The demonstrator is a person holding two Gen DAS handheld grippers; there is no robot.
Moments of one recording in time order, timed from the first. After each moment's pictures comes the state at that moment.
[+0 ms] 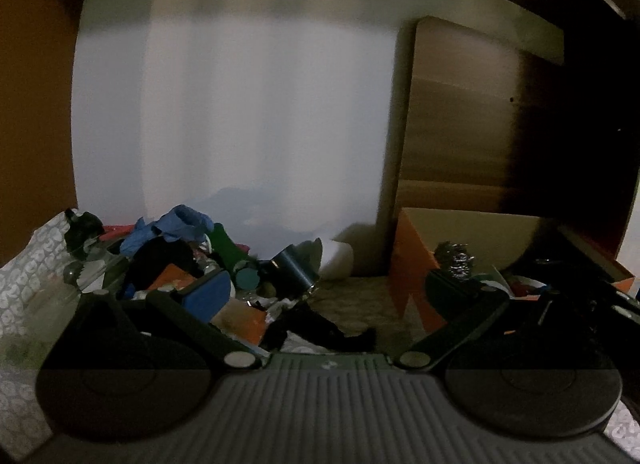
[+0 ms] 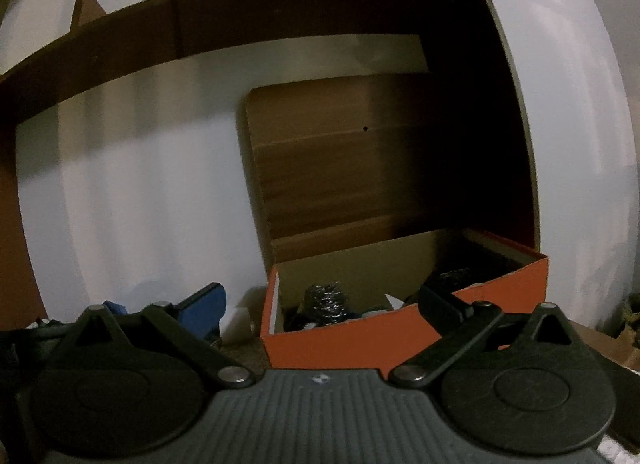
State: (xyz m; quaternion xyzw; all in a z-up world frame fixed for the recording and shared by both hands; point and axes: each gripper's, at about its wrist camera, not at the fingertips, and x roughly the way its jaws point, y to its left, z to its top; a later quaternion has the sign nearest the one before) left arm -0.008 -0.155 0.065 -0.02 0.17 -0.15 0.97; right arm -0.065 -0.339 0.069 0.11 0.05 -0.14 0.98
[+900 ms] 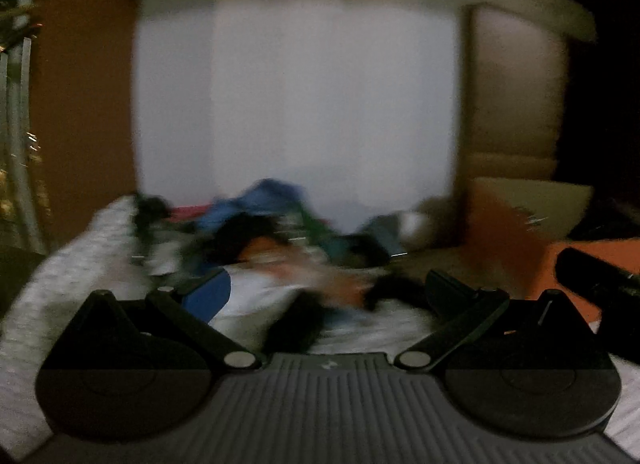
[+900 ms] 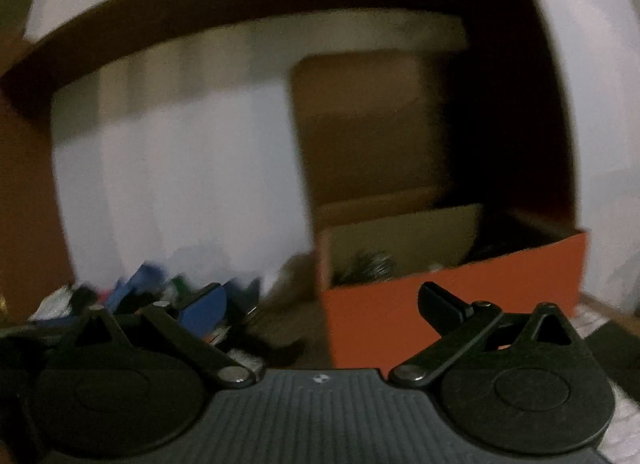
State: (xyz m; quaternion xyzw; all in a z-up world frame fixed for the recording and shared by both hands) left arm -0.013 -0.084 0.029 0.01 0.17 -0.07 0.98; right arm -0.050 -0.290 0.044 0.09 0.10 -0.07 0.99
